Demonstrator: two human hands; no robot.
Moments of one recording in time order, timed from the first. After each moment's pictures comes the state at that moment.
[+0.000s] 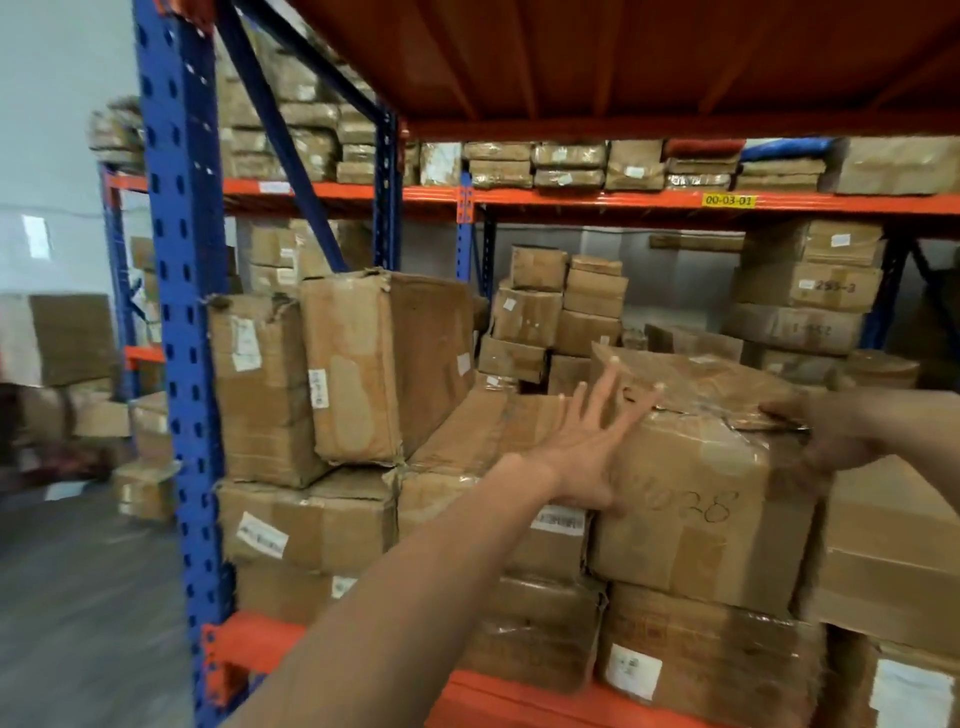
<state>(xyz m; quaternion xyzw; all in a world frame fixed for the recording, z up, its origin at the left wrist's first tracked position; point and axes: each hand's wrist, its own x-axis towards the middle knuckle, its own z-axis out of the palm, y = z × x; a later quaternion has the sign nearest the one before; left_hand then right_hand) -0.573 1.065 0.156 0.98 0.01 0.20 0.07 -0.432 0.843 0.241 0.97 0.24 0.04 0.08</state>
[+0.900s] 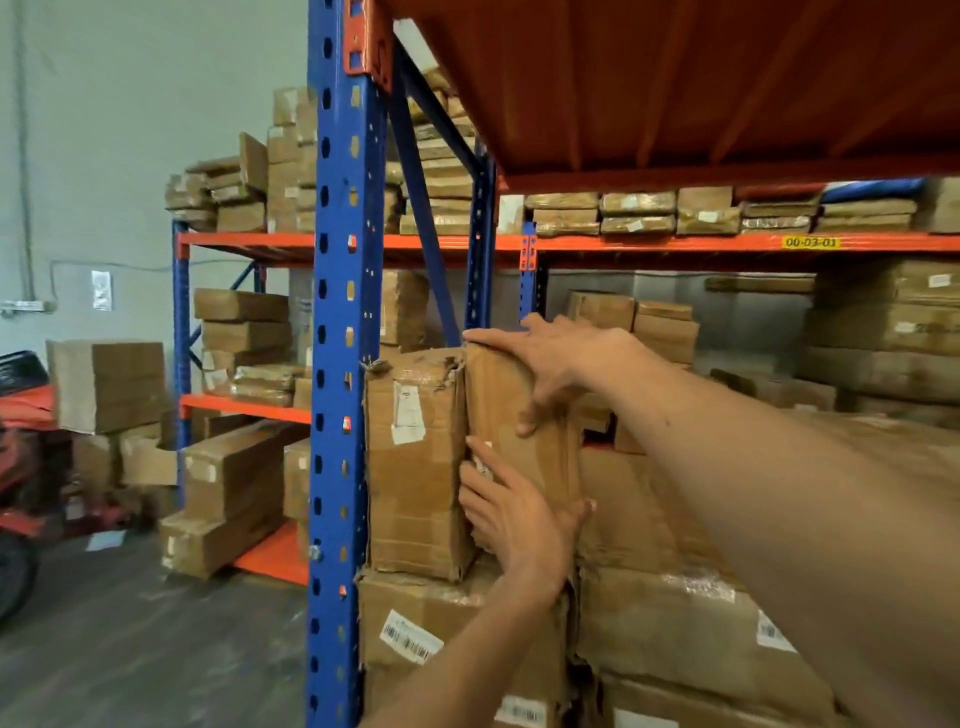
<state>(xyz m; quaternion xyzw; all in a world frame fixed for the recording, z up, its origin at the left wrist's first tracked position) -0.677 1.255 0.115 0.74 0.43 0.47 0.23 -0.639 1.236 0.314 0.80 0.55 0.21 0.10</state>
